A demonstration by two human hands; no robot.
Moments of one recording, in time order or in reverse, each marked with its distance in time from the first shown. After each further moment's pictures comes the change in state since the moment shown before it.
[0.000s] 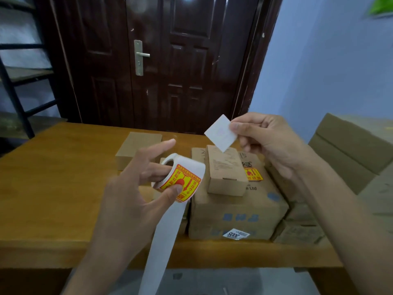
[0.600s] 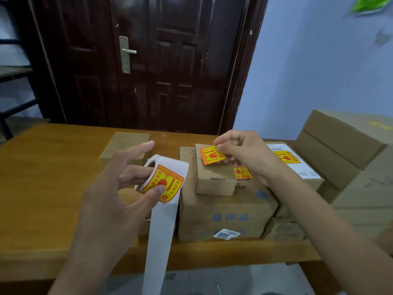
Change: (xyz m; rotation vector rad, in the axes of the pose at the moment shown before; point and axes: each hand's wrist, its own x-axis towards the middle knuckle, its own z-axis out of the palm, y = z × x) left_hand 0.003 -0.010 0.007 -0.038 0.001 -0.059; right_hand 0.013 0.051 -0.001 -0.229 0.016 0.108
